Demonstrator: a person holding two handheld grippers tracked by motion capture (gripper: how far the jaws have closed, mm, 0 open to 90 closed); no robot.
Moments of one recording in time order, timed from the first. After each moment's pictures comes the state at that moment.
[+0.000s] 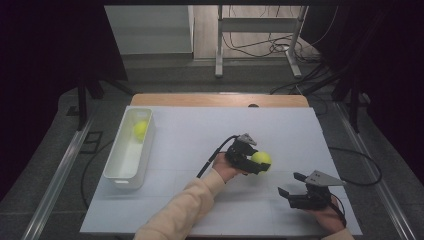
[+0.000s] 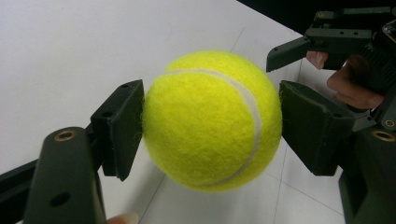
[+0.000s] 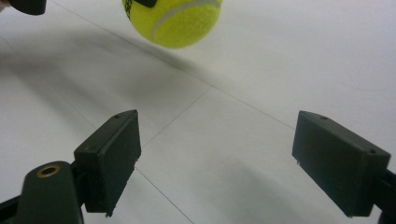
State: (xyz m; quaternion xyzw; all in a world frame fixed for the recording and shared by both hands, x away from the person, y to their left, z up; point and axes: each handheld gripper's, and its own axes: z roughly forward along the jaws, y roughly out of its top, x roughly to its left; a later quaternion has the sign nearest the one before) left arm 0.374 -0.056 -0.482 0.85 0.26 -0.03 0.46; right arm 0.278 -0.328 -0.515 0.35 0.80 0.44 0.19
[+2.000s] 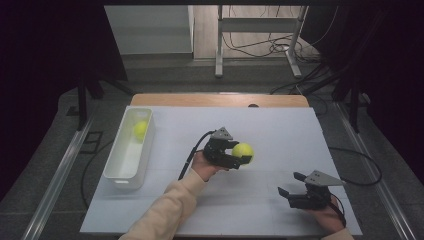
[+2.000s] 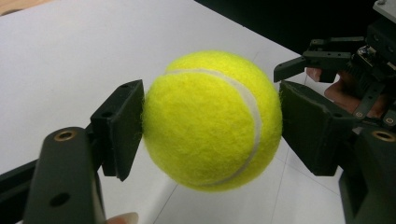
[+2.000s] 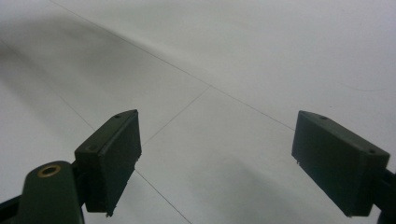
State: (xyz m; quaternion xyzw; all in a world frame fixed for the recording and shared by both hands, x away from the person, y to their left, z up) left arm 0.359 0.004 -0.460 0.82 0.29 0.02 0.50; right arm 0.279 -0.327 -0.515 0.35 0.80 0.44 0.19
